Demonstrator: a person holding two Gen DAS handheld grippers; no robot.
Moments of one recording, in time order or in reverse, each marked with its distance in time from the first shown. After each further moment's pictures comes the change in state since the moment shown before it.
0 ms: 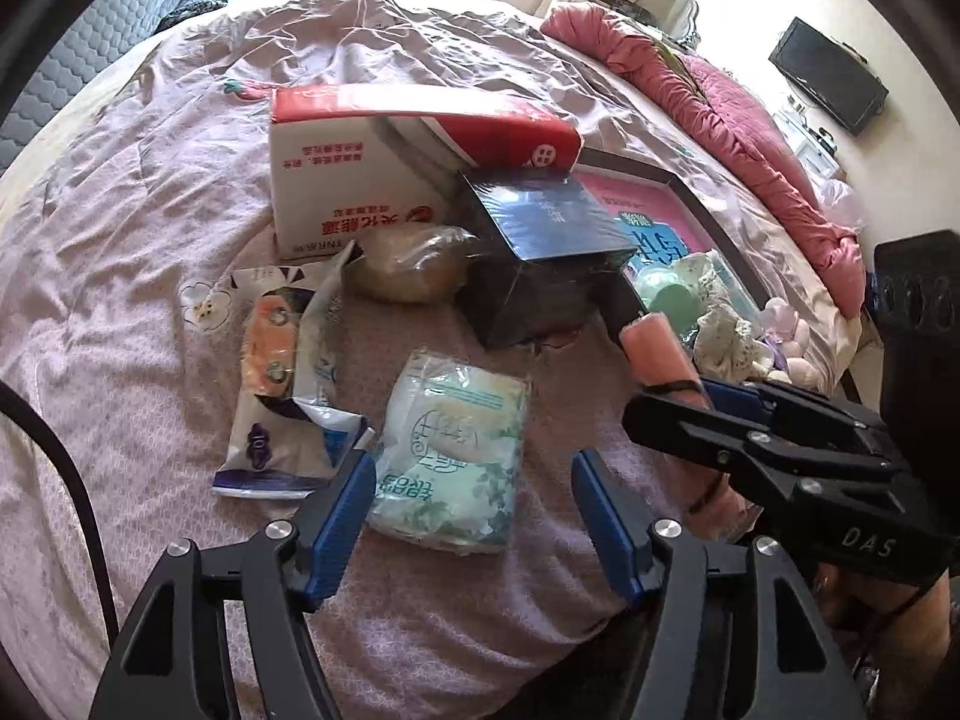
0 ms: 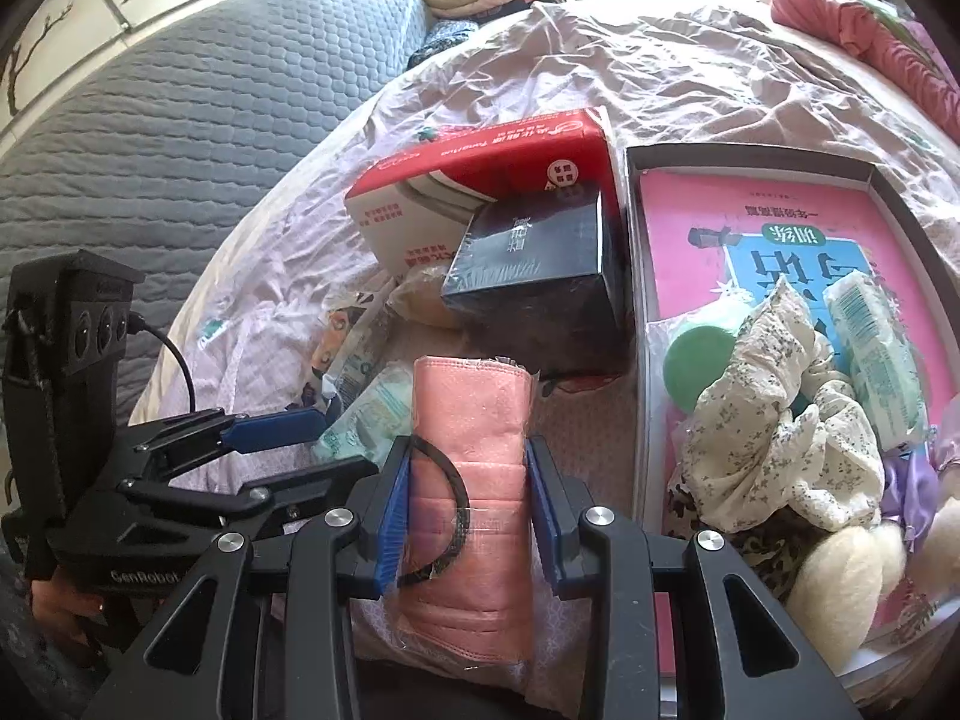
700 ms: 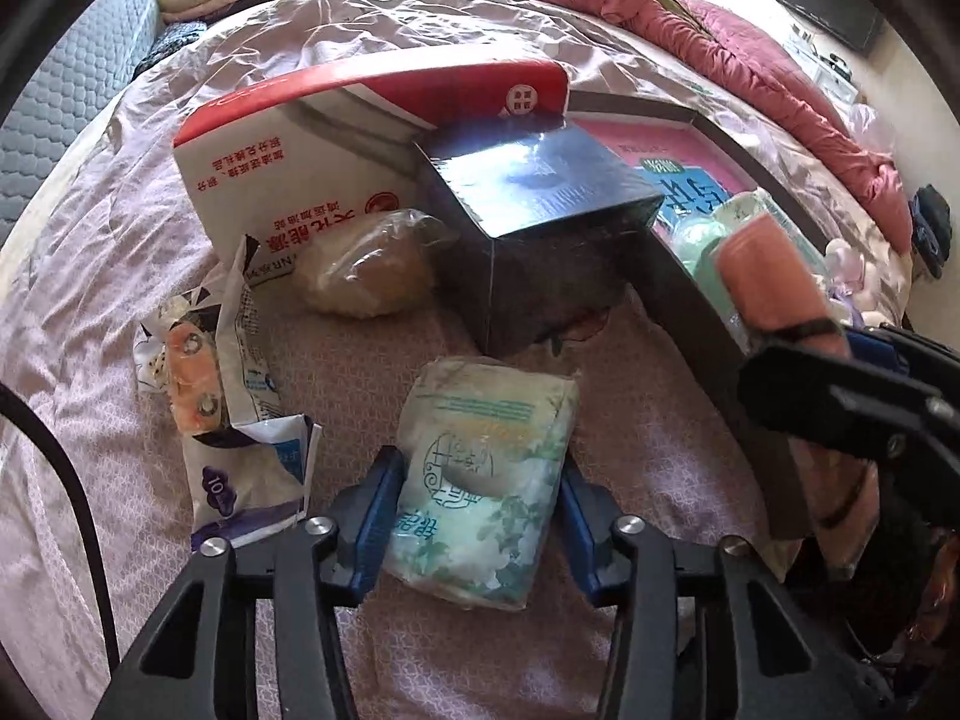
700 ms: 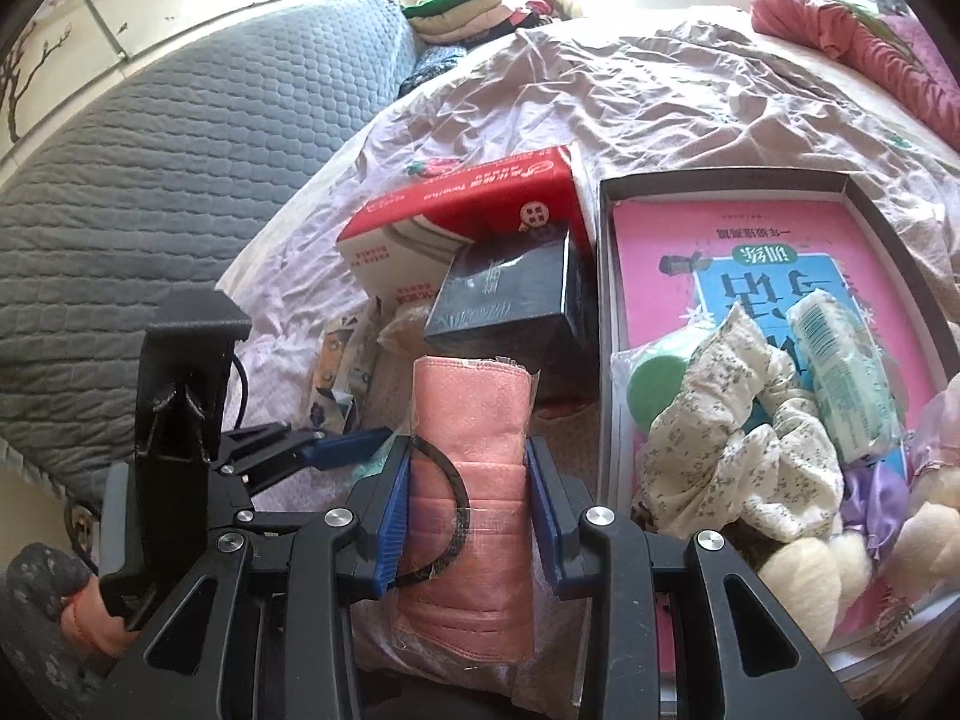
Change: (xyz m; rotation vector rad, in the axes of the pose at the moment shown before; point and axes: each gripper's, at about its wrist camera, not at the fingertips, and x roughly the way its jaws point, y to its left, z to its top) left arm 0.044 -0.025 0.015 0.128 0.037 0.148; right arm -0.024 -0.008 0.005 0.030 -0.071 -0.007
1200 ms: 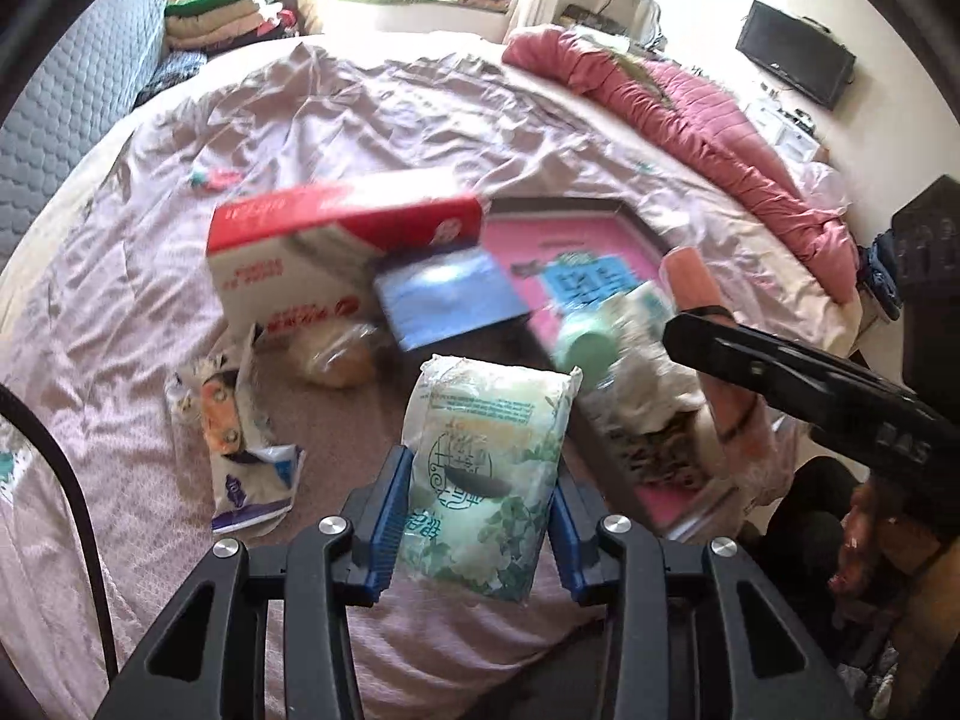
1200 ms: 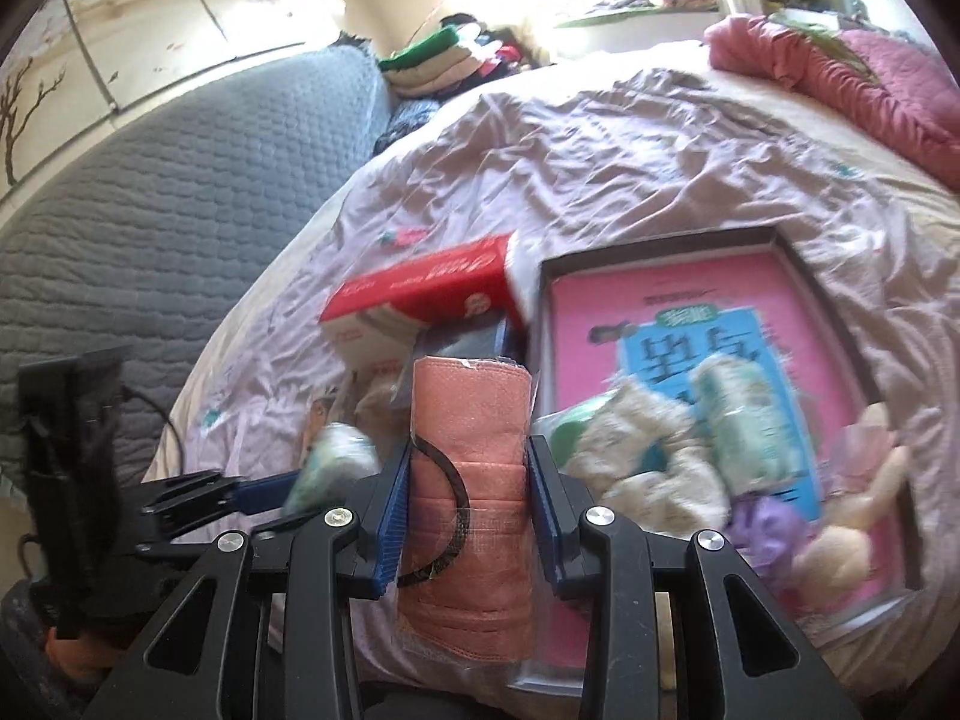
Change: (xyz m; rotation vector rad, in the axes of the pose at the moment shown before) left arm -0.079 -0.025 0.006 -0.024 -0.137 -0.104; right arm -0.060 -0.023 0.013 0.042 -0.127 -0.067
